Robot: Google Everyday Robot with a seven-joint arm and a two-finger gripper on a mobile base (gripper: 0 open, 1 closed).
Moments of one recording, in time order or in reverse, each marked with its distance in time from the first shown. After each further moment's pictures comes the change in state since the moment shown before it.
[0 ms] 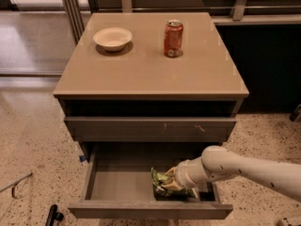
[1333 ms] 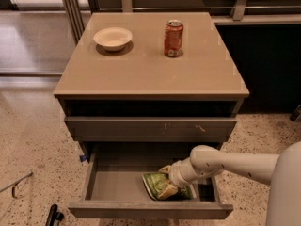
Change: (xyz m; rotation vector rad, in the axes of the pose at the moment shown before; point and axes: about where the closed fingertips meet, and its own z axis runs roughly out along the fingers) arm 0.028 -0.014 0.051 -0.059 0.070 -0.033
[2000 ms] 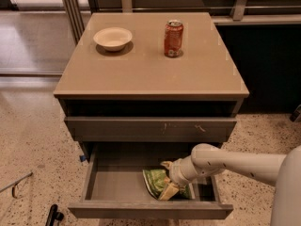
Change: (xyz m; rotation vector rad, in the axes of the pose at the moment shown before) arm -0.006 -0.006 -0.012 0.028 -0.010 -0.005
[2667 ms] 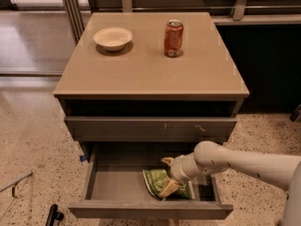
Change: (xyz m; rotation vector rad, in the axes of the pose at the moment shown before) arm -0.012 -0.007 -0.023 0.050 -0.012 -0.011
